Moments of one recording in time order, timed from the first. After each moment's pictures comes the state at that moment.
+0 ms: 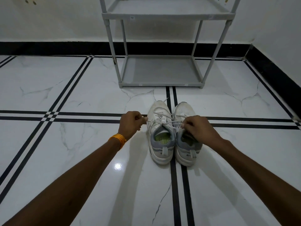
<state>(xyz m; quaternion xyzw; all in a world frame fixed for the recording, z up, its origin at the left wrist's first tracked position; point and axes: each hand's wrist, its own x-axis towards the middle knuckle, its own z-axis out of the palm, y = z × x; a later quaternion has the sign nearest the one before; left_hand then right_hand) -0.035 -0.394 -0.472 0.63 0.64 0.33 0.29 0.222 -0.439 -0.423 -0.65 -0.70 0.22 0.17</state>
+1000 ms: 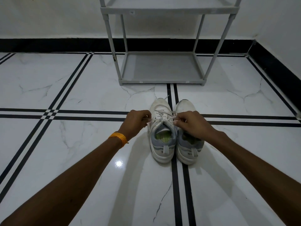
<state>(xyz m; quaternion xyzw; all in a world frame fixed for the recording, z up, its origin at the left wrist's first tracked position) -0.031 -0.392 -0.471 0.76 0.53 0.27 0.24 0.212 -0.422 -0.431 -0.59 -0.75 0.23 0.17</state>
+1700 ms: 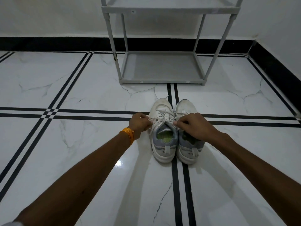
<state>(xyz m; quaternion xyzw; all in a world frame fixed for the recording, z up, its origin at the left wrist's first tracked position) -0.007 -0.385 -0.483 0.42 0.66 0.31 0.53 0.215 -0.428 -0.426 -0.59 -0.76 0.24 0.14</state>
